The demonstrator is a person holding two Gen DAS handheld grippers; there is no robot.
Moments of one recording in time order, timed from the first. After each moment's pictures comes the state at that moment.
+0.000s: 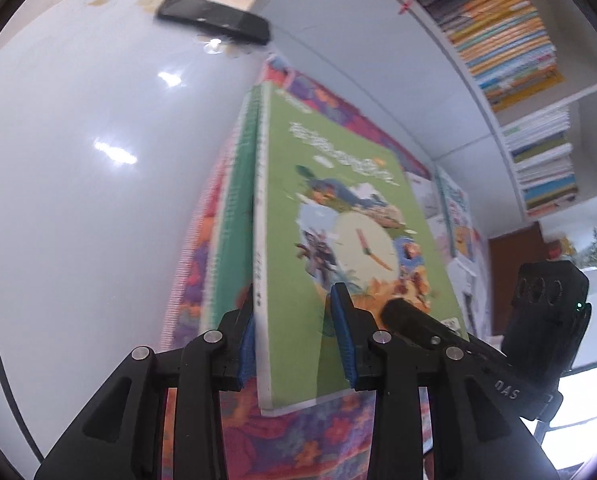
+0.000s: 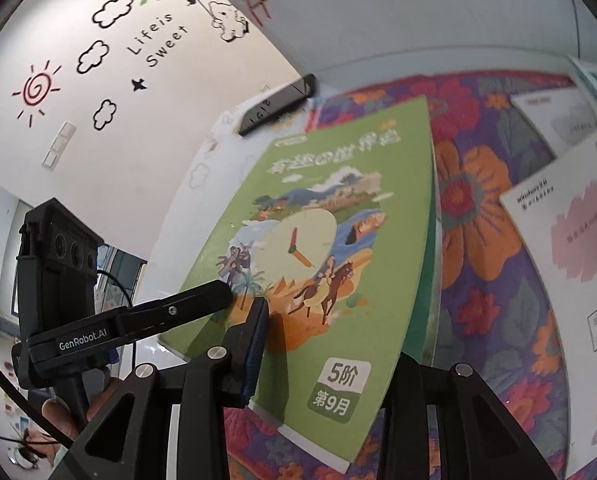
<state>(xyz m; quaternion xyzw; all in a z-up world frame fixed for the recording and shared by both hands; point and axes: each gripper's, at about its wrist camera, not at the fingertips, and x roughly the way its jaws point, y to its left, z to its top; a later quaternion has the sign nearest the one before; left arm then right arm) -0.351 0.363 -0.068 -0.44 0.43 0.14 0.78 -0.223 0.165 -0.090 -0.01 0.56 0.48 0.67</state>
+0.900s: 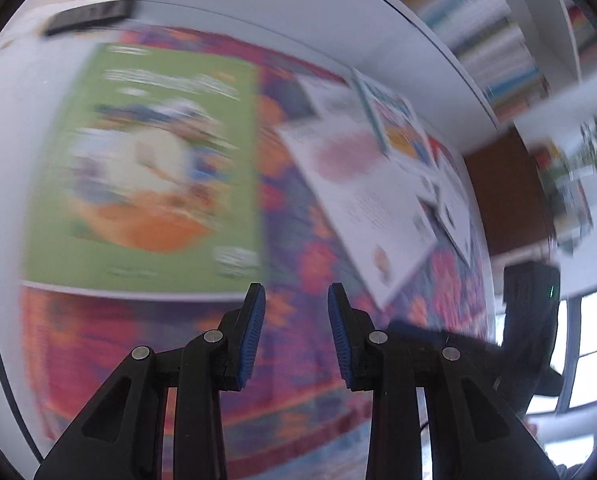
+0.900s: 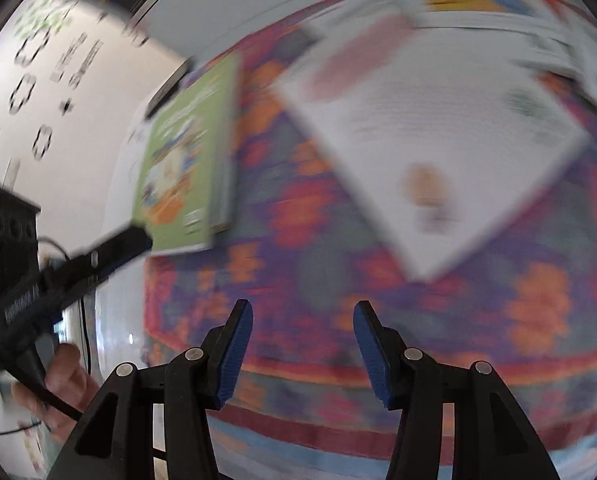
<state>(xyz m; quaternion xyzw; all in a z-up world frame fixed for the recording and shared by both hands) -0.295 0.206 -0.039 -0.35 0.49 0.04 0.80 -0.222 -0.029 -0.091 0.01 0.65 0.35 0.68</state>
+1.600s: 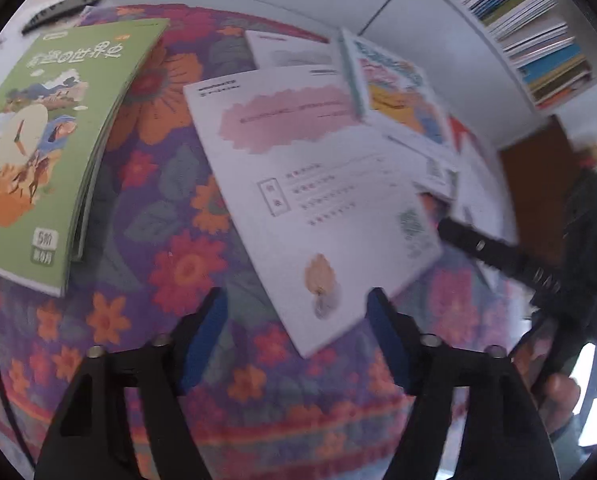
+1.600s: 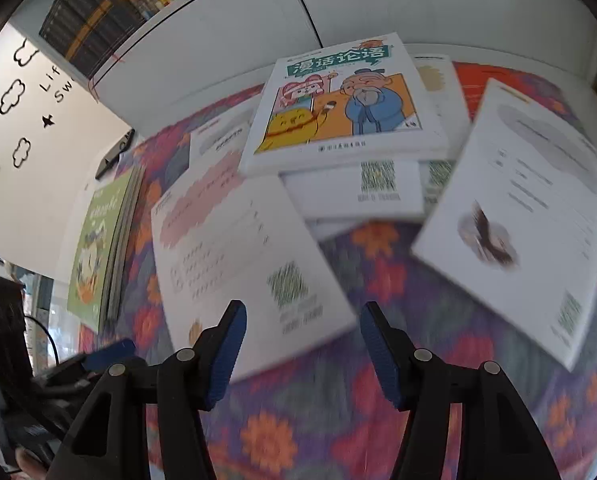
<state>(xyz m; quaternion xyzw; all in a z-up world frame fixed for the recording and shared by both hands) -0.208 0.109 -0.071 -0.34 0.51 0.14 0.78 -0.077 -0.095 -0.075 -0.05 0.58 0.35 0.74</state>
